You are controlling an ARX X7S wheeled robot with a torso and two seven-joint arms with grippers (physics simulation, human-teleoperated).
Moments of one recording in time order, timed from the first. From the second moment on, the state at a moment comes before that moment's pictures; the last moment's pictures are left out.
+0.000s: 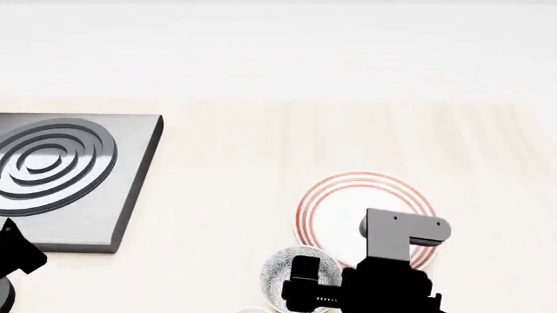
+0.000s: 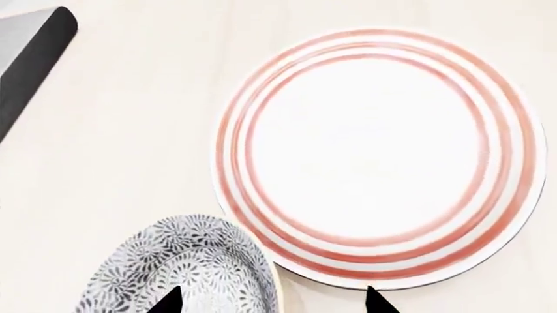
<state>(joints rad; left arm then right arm) -0.34 -0.25 -0.13 -0.17 -0.62 -0.24 -0.31 0.62 0.13 -0.02 0.08 0.50 1.15 0.19</state>
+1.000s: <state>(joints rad) -0.34 -0.26 -0.12 -0.17 -0.63 -0.23 -0.32 0.59 0.14 -0.02 0.19 0.55 1.08 0.15</state>
